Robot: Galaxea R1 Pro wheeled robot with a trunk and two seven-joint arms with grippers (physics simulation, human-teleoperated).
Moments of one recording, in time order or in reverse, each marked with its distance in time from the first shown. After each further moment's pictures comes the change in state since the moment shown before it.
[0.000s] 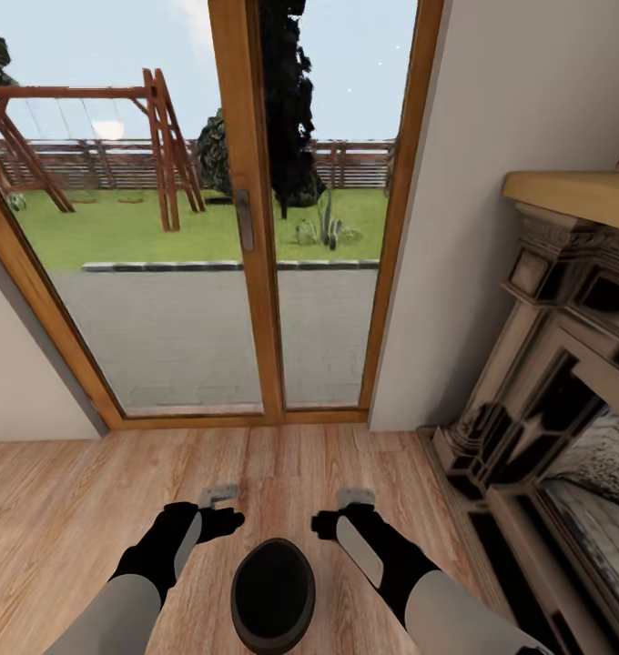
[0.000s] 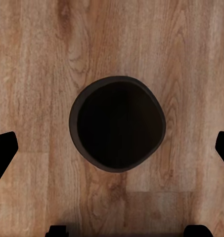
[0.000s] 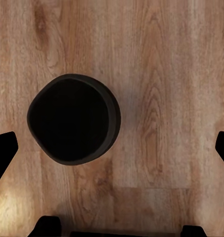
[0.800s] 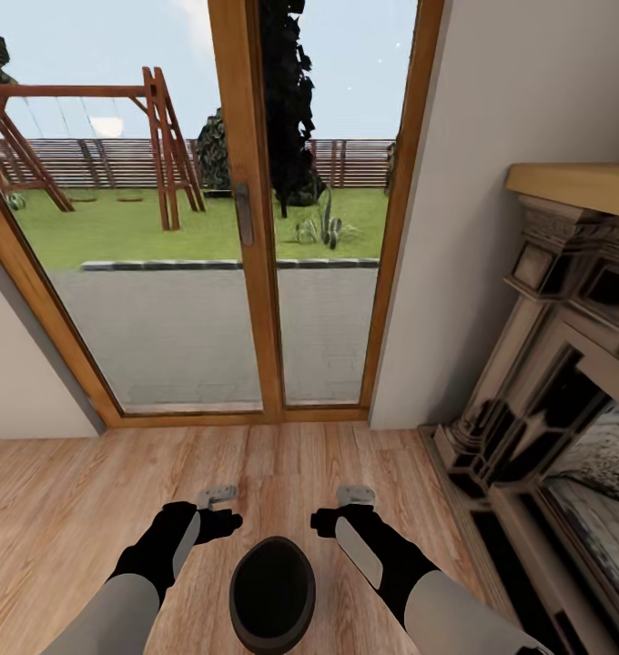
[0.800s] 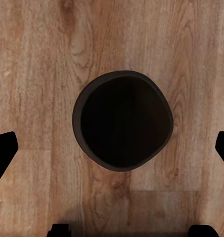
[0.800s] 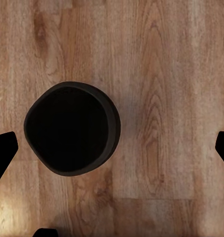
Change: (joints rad) left arm -0.001 0.005 0.002 0.001 -0.001 0.021 0.008; right arm 0.000 0.000 0.013 0.000 0.000 -0.036 0.000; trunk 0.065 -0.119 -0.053
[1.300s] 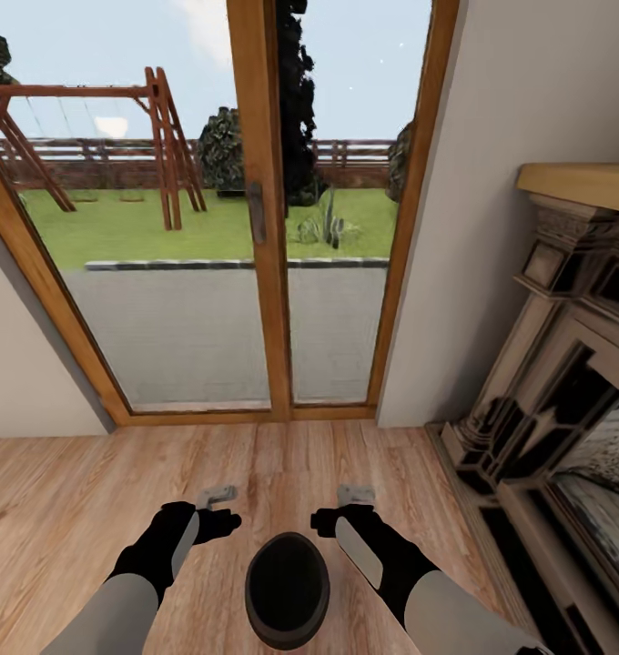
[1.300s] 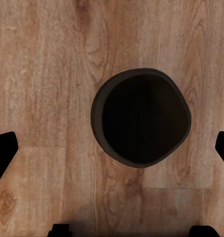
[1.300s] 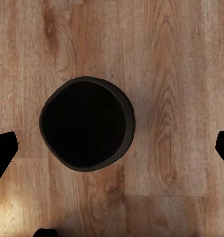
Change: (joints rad) left arm 0.000 0.004 0.001 0.000 0.000 0.000 -0.001; right arm 0.000 0.000 0.000 0.000 0.000 0.000 -0.001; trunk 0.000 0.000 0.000
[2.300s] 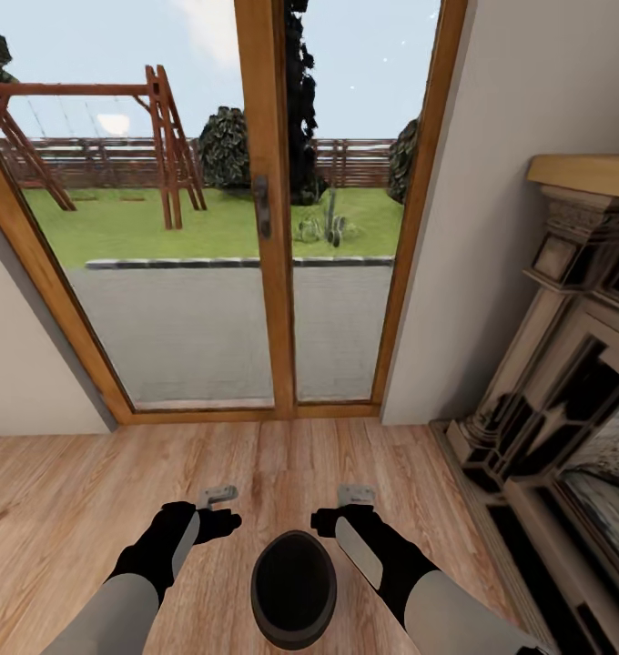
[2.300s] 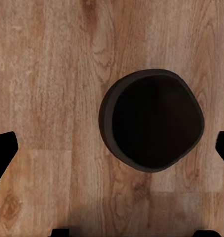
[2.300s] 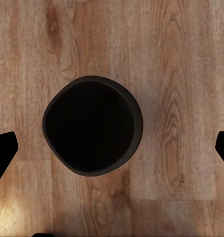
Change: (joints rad) left arm 0.000 -0.002 -0.001 0.000 -0.001 -0.001 0.003; right arm 0.000 0.000 0.001 0.000 0.001 -0.003 0.000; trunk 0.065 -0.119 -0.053
